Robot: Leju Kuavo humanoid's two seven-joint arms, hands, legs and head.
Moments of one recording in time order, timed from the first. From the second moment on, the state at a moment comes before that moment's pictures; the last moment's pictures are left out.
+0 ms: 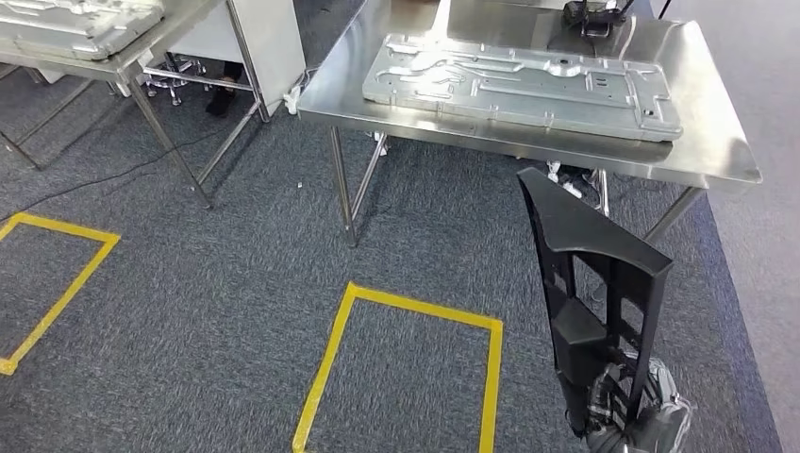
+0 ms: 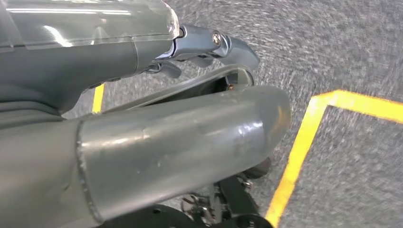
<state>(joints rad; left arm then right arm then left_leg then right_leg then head) -0.07 -0.12 1.33 -0.24 -1.28 0.05 -0.44 0.42 0.22 0.00 -1.99 0.36 -0.57 -0.53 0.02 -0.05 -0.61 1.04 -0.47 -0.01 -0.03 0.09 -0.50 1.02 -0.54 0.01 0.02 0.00</state>
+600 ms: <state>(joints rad) -0.08 -0.13 1.33 -0.24 -1.28 0.05 -0.44 0.43 0.21 0.03 -1.99 0.37 -0.56 -0.50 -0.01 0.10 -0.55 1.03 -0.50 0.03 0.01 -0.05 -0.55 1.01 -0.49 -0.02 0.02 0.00</state>
